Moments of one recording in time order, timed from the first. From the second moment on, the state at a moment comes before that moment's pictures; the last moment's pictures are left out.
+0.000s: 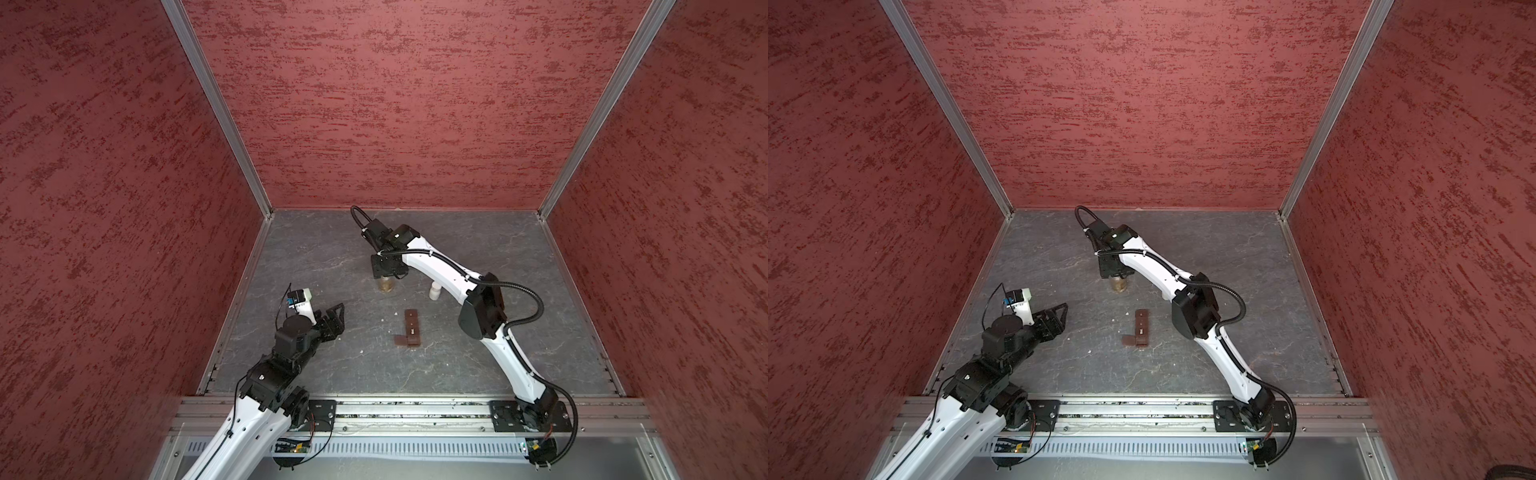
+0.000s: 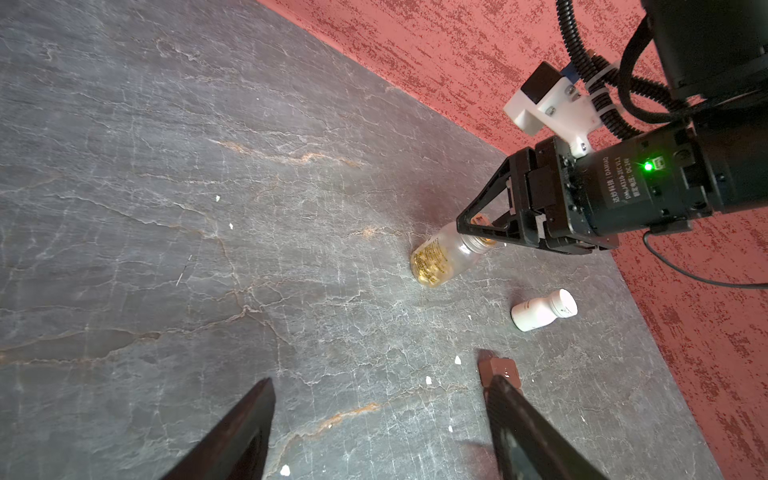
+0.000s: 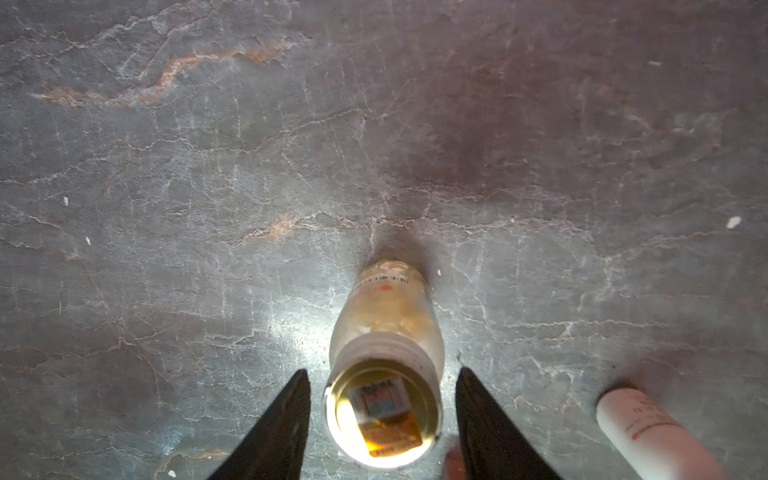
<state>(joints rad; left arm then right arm) -0.43 0.36 0.33 -0.42 -0.14 -0.66 0.79 2.44 2.43 -1.22 0.10 0.58</state>
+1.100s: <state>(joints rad) -0.41 0.36 0.33 -0.42 -0.08 -0.66 0.79 2.45 2.47 -1.24 0.10 0.59</state>
